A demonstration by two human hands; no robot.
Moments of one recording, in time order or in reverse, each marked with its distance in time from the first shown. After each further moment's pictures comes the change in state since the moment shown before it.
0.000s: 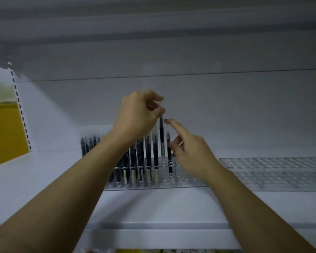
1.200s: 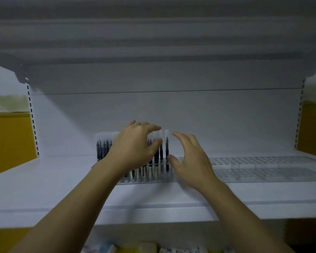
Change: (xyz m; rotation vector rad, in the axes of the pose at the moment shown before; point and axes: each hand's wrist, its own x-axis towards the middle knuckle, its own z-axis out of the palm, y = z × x) left_hand -0.068 0.033 -0.046 0.388 -0.251 0.095; right_hand -0.051 -0.040 -0.014 -0.132 0.173 0.035
